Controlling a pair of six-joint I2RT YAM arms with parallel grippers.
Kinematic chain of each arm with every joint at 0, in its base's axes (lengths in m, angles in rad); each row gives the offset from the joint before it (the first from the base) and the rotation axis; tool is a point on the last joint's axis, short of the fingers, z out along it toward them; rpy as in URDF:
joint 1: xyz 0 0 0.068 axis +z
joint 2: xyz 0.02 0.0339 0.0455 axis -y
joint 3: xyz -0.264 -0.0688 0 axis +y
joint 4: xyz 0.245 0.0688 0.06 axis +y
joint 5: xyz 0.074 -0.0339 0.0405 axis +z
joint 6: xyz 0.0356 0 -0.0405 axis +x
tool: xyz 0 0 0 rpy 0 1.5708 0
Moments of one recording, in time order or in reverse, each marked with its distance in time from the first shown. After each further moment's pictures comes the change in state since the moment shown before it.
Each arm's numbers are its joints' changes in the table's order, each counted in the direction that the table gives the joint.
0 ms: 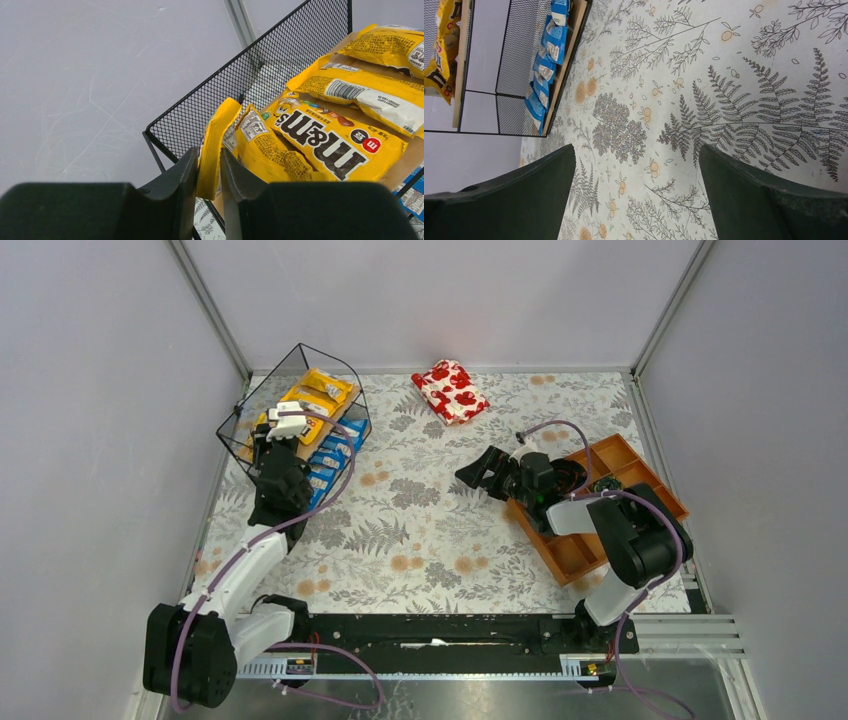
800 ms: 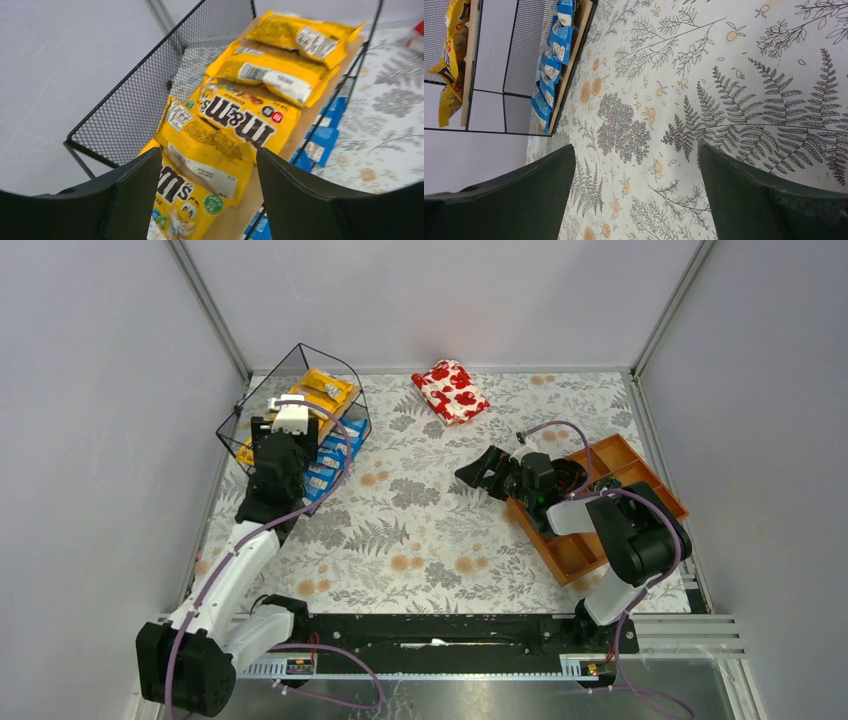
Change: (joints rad) left arm 0.003 0.047 -0.126 0.376 -0.249 -0.223; right arm -0.009 -0.013 0.005 -0.036 0.026 0.019
